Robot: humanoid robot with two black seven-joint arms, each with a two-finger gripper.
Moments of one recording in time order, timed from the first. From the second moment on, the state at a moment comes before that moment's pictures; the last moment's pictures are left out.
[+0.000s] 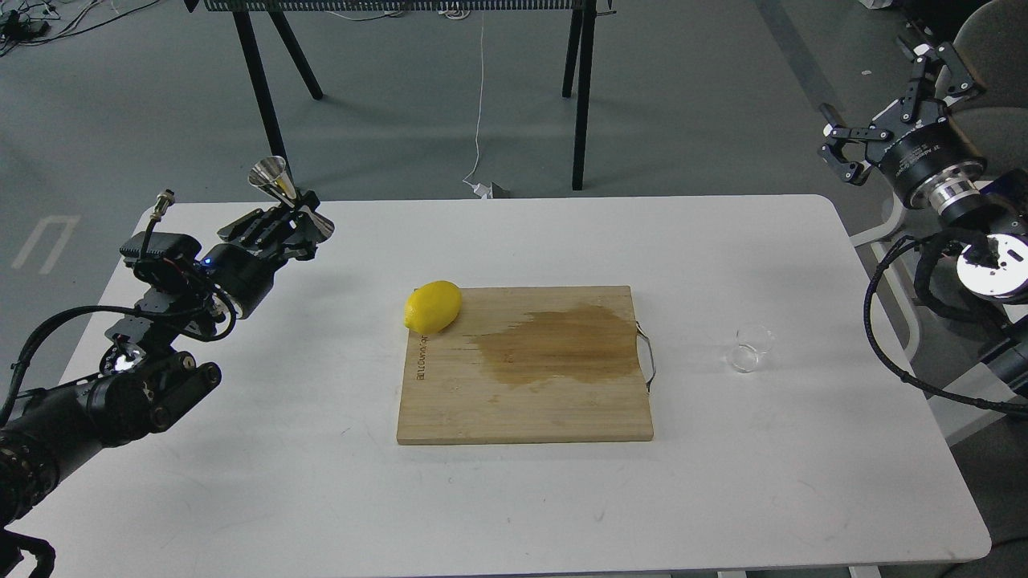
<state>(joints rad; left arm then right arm) -0.75 0.35 -0.37 -0.58 1.54 0.49 -0.49 0.85 -0.48 0.72 0.54 0.07 0.49 0.22</state>
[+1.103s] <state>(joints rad) -0.79 0.03 -0.20 -0.61 1.69 0.49 -0.49 0.88 -0.47 0.72 0.41 0.10 0.49 0.12</state>
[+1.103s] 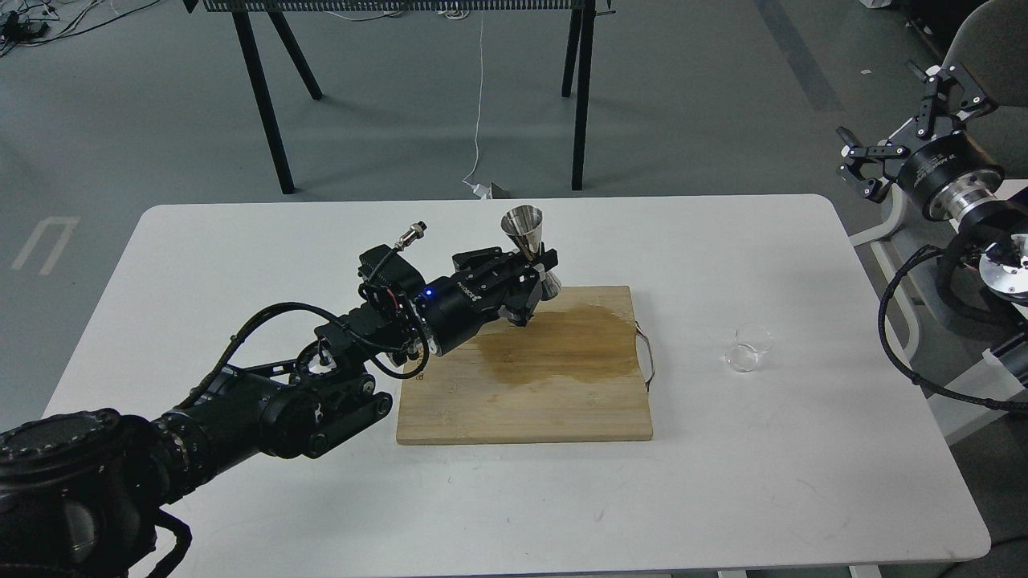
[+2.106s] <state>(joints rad) -0.73 -0.04 -0.18 -0.38 1.68 0.49 -0.49 0.87 -0.47 0.72 0.40 0.10 0.49 0.12</state>
